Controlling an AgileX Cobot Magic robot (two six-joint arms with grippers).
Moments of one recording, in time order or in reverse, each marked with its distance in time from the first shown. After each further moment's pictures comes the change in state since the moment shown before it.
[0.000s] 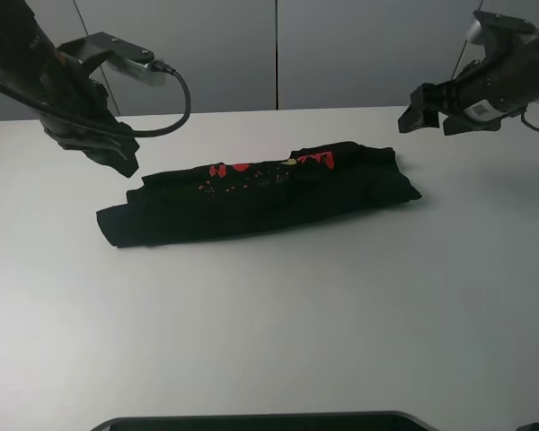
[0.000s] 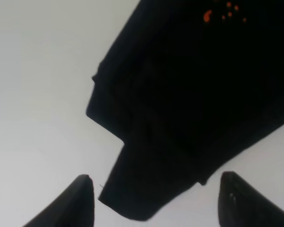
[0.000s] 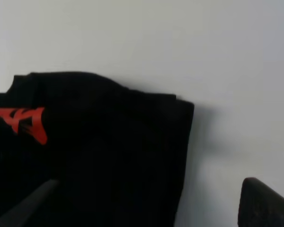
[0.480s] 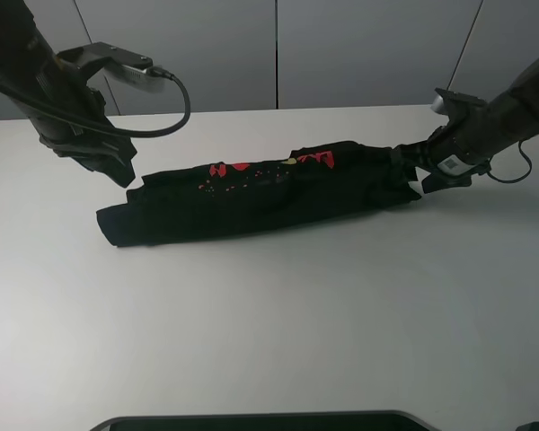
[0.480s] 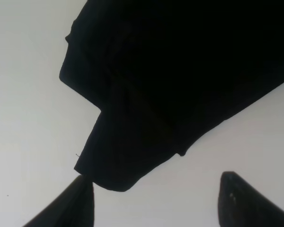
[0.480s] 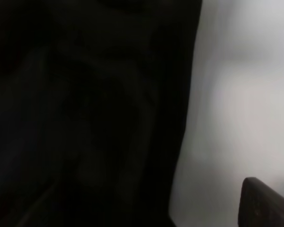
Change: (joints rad) left arm 0.000 0.000 0.000 -0.016 0.056 -0.008; right arm 0.000 0.227 -0.023 0.034 0.032 -0.015
